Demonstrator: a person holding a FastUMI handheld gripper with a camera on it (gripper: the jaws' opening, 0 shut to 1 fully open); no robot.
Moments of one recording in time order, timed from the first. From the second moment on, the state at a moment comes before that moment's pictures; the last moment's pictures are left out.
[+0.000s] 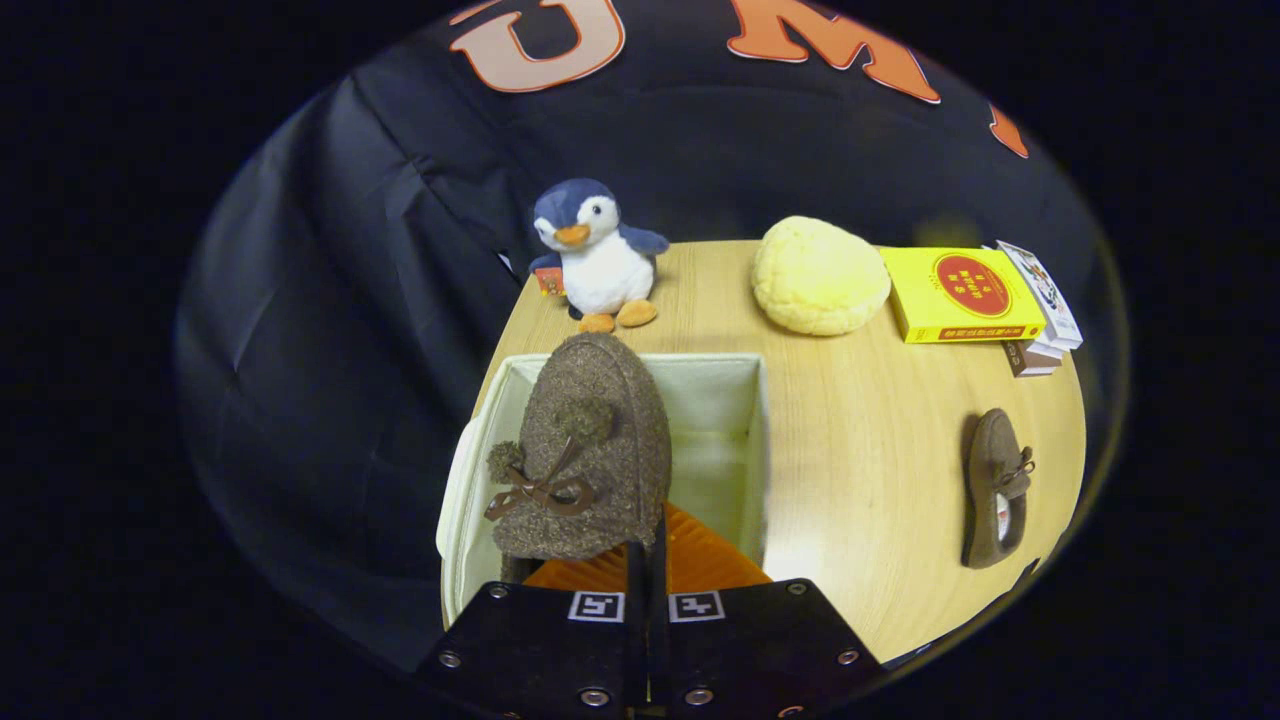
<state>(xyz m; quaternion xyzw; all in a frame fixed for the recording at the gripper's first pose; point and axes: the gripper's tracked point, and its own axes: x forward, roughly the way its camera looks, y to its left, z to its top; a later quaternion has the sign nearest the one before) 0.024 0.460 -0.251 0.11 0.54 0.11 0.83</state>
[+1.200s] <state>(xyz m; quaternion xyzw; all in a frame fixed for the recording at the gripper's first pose) 0.019 0.444 -0.228 0.10 0.50 0.14 0.85</state>
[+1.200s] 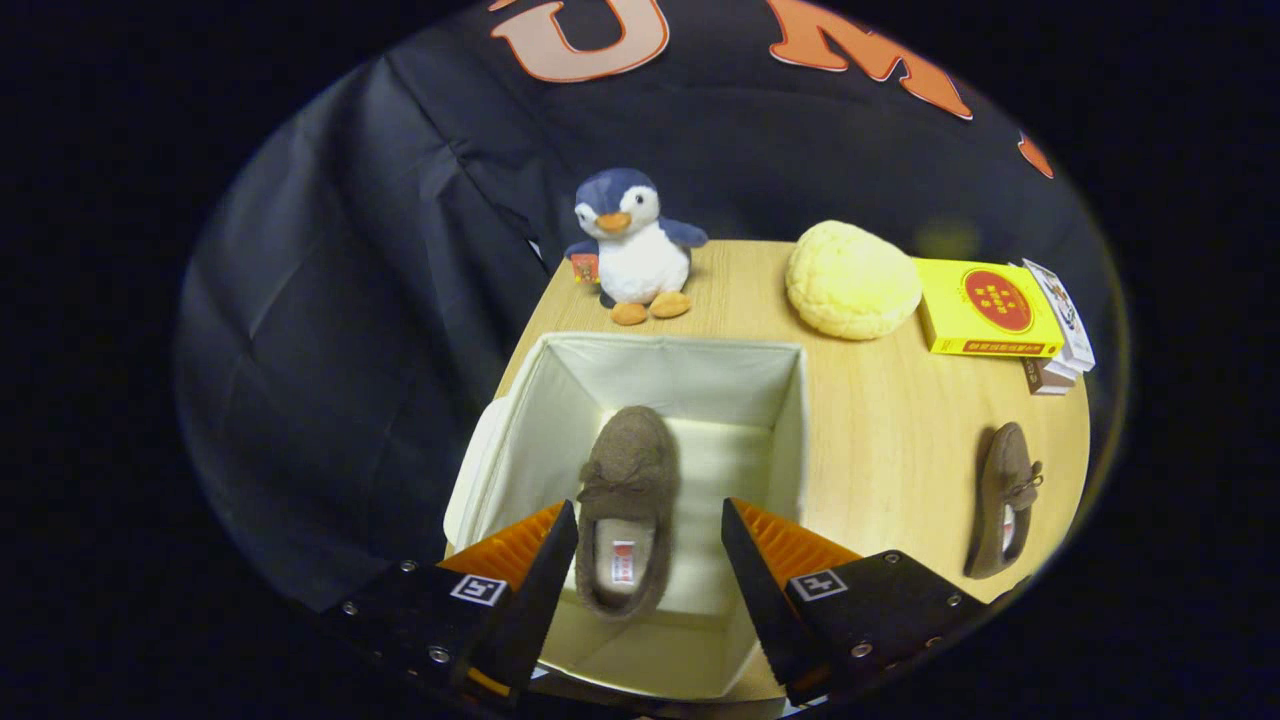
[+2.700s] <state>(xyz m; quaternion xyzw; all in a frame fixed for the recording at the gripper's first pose) -0.022 0.033 -0.439 0.09 0.57 -0.02 0.81</state>
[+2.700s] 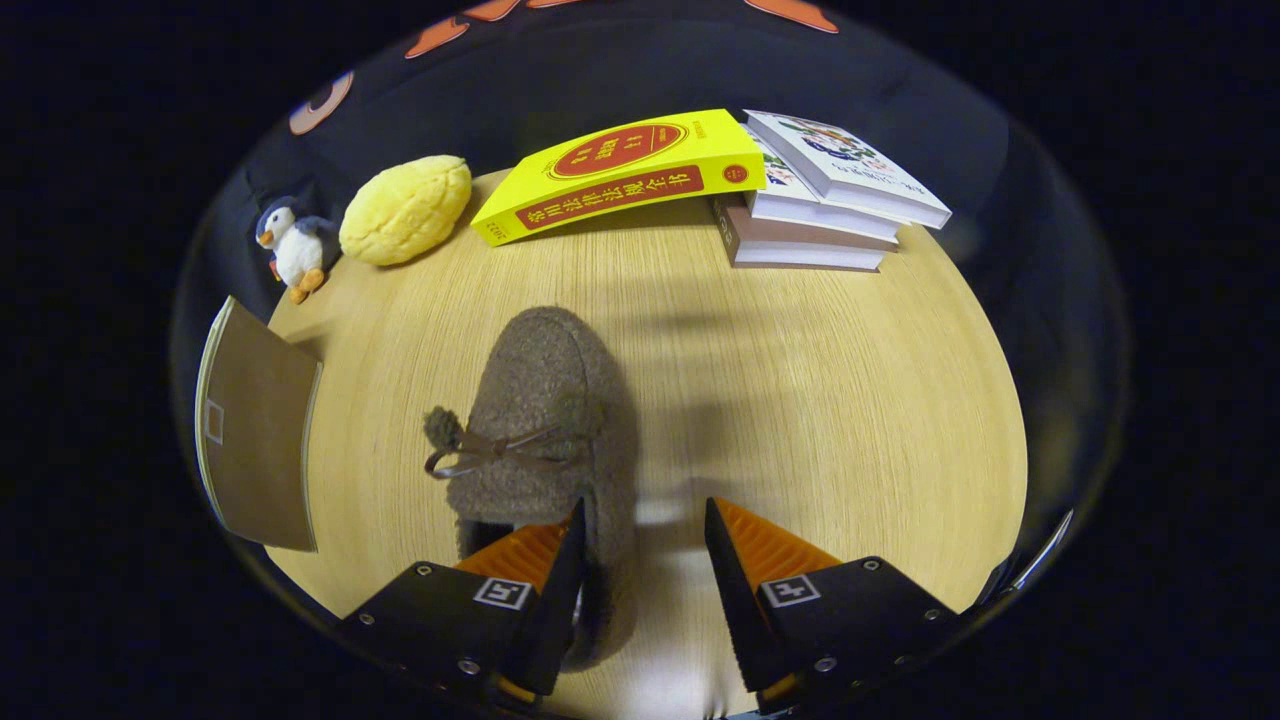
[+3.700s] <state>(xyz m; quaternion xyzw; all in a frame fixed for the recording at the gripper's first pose) 0.007 0.140 -0.292 0.11 0.52 -0.01 0.85</state>
